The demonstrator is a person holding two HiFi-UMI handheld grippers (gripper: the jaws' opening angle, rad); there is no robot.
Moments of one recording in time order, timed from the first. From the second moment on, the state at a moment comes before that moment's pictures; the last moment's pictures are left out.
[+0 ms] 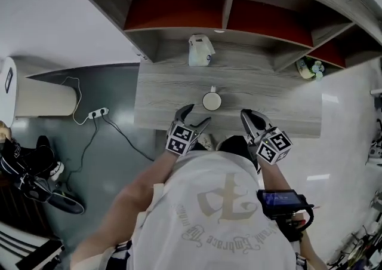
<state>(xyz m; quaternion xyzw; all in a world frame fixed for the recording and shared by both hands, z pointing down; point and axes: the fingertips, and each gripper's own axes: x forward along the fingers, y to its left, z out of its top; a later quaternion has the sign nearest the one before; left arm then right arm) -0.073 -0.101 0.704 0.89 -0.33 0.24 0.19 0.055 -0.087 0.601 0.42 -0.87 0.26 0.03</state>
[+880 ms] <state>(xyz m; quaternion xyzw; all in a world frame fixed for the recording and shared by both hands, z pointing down) -0.027 -0.131 0.759 0.86 -0.36 0.30 0.20 0.105 -0.045 0.622 0.49 -0.82 0.29 0.02</state>
